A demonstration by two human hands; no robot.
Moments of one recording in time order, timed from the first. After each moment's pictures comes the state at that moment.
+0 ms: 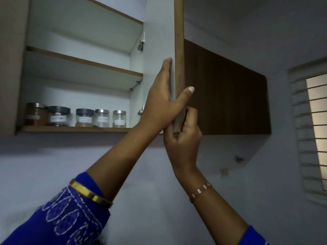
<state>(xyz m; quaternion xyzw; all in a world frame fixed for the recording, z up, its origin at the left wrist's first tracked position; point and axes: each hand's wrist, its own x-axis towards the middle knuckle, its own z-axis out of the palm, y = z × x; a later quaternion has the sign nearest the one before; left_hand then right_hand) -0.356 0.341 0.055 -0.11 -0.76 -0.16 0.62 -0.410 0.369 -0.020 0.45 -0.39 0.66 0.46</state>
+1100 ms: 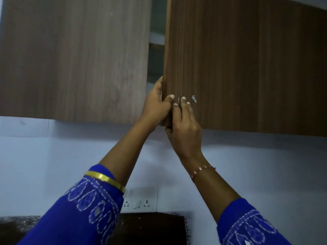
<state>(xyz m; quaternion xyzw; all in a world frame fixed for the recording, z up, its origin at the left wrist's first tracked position) -0.156 0.078 0.044 0.07 -0.73 -0.28 0.62 -0.257 0.075 -0.016 0.46 -0.49 0.43 0.60</state>
